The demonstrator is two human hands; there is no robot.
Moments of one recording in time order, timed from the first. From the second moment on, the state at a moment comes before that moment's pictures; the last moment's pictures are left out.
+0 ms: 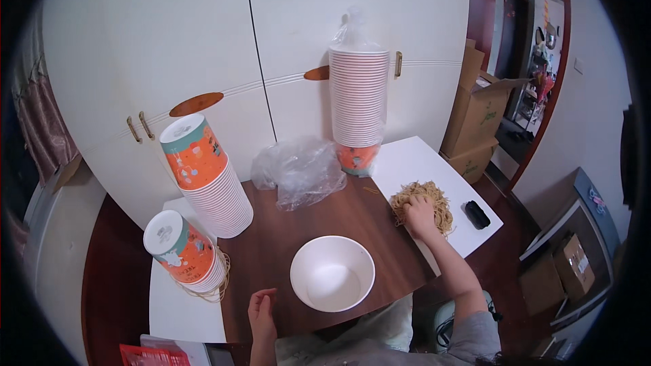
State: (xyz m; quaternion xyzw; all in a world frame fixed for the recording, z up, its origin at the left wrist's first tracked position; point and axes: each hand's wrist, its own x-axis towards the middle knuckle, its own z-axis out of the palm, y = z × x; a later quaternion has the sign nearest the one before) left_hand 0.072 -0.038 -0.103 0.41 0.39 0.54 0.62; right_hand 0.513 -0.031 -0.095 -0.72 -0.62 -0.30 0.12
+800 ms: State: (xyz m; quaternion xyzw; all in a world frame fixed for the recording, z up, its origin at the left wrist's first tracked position) left_hand 0.121 -0.014 -0.022 0.74 0.28 0.48 0.38; right_hand 0.356 -0.032 0.060 -0.32 -0.41 0.60 0.61
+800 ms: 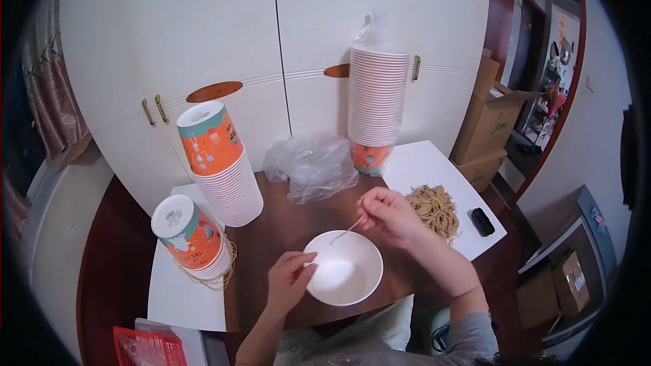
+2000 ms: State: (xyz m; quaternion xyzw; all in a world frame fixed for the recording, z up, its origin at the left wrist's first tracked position) left_hand 0.098 -0.030 -0.010 0.91 0.28 0.31 0.06; right_hand 0.293 -0.030 0.006 -0.37 -0.78 0.46 0.19
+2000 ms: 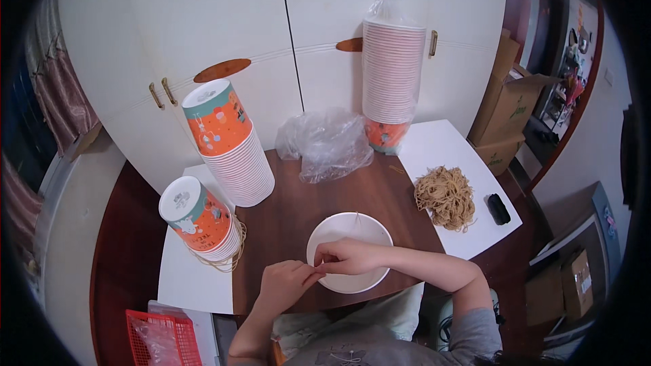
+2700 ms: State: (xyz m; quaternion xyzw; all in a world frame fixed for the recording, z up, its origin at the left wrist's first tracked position) left_hand 0.085 -0.051 -0.071 0.75 0.42 0.38 0.34; right_hand 0.285 -0.019 -0.018 -0.43 -0.83 0.32 0.18
